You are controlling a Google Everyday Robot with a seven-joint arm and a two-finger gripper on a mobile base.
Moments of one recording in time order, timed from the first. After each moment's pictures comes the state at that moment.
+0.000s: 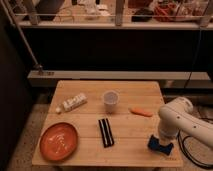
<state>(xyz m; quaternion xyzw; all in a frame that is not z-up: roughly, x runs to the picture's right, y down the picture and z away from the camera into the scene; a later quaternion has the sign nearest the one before) 0.319 0.267 0.725 -0.35 0.11 0.14 0.92</state>
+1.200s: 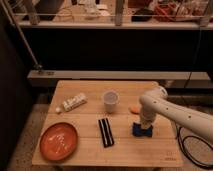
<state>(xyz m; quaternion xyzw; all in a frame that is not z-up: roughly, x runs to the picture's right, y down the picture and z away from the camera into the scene) 0.216 0.223 0.820 -0.35 0.00 0.02 0.94</state>
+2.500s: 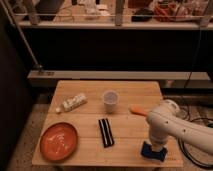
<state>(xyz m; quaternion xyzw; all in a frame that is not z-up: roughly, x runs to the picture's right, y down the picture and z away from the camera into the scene) 0.271 0.289 0.688 -0.37 0.12 0.11 0.91</state>
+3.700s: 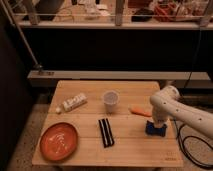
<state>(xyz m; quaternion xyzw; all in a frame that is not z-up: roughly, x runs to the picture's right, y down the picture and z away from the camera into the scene) 0.309 0.208 0.830 -0.32 0.10 0.06 0.94</state>
